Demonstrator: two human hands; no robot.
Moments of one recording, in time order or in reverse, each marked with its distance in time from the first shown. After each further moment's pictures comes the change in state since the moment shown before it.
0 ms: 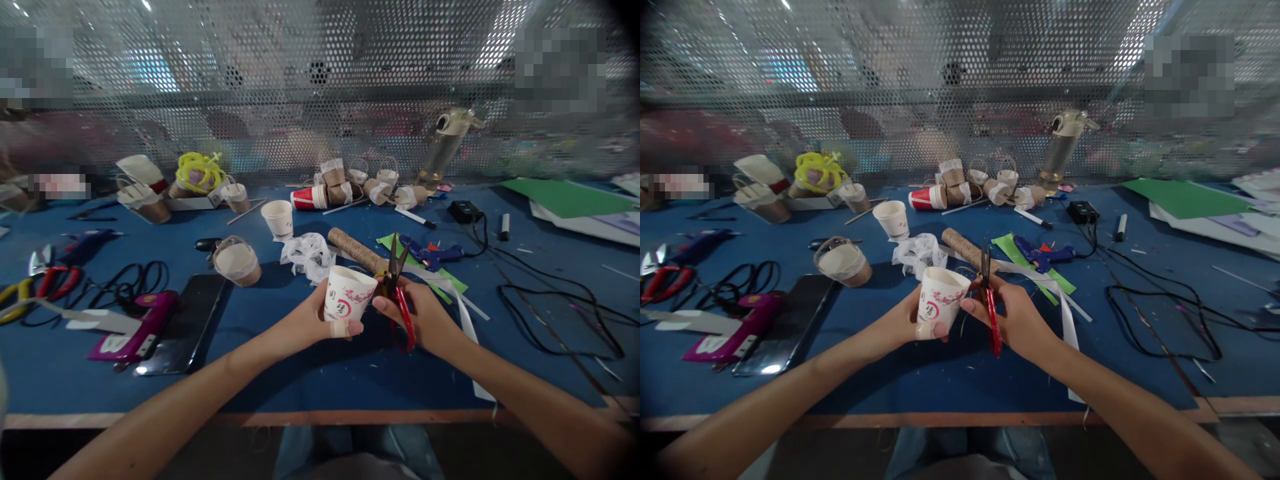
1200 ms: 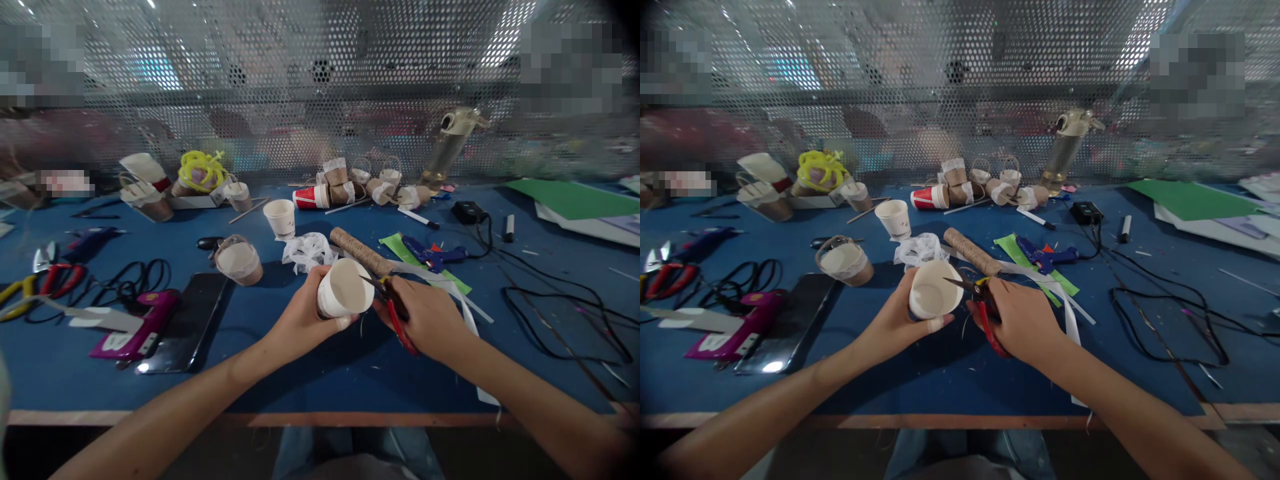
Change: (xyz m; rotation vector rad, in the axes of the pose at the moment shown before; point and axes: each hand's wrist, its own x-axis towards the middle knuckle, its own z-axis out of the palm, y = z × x) left_hand -0.003 -0.005 -0.007 0.439 0.188 0.343; right_hand -0.002 -0.002 -0.002 -0.883 0.107 -0.225
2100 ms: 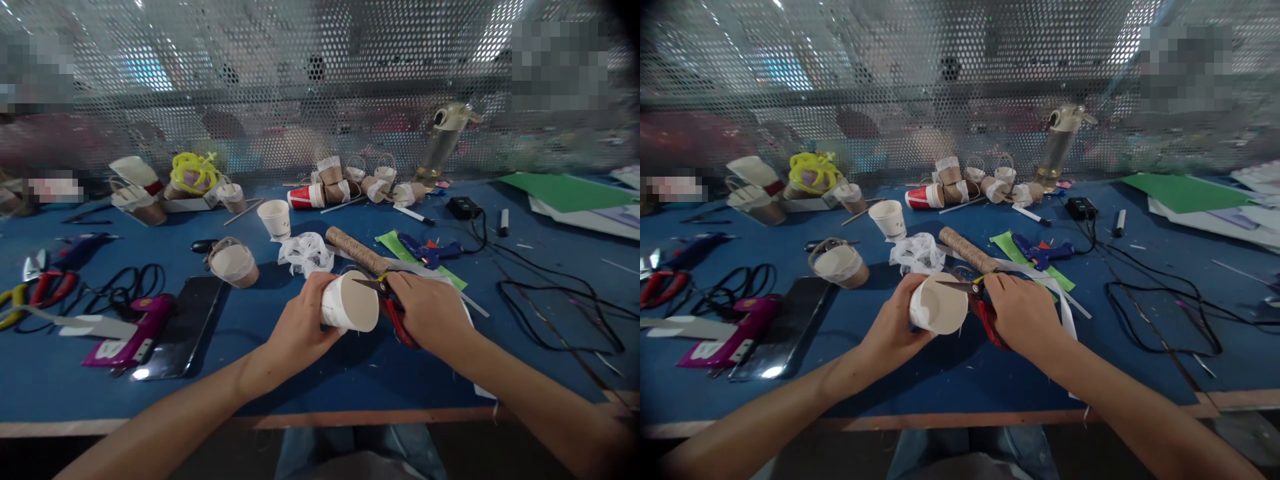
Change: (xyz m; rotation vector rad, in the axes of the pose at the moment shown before) left_hand -0.007 -0.004 0.002 0.560 0.052 0.269; right_hand 0.000 0.002 -0.005 -0.275 0.030 -0.055
